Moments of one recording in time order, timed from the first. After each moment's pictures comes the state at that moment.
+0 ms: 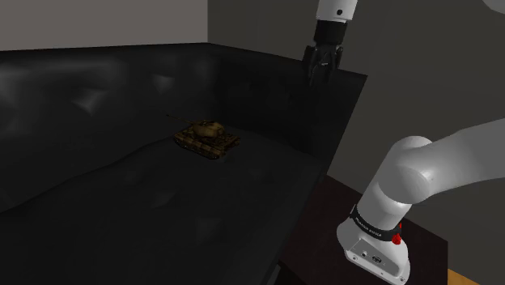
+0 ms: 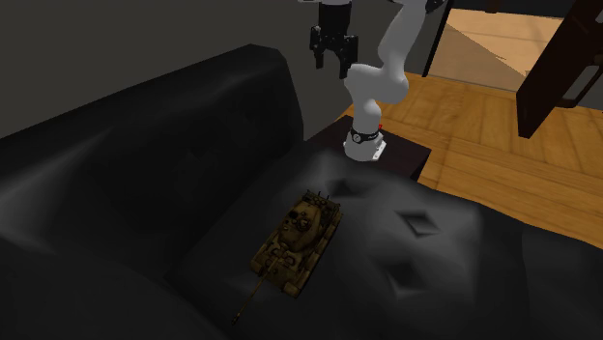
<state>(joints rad) -0.02 -0.75 0.02 -2.26 0.02 1.47 0.16</state>
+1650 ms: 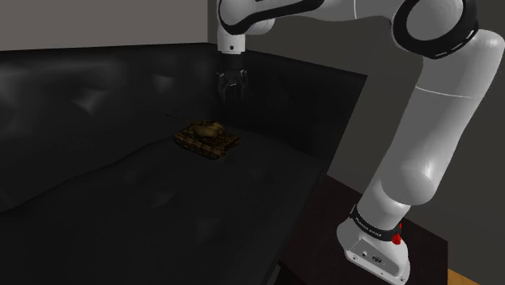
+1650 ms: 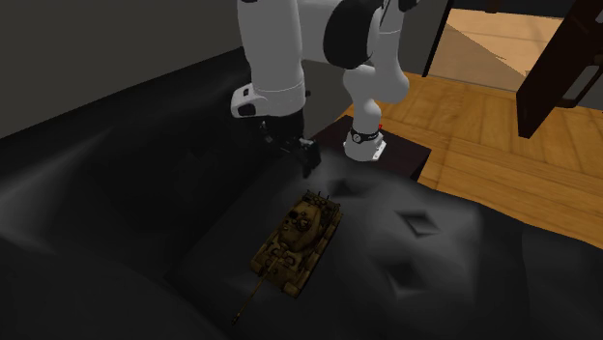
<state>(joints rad) 0.06 0.11 0.11 -1.75 0.01 1.76 0.11</state>
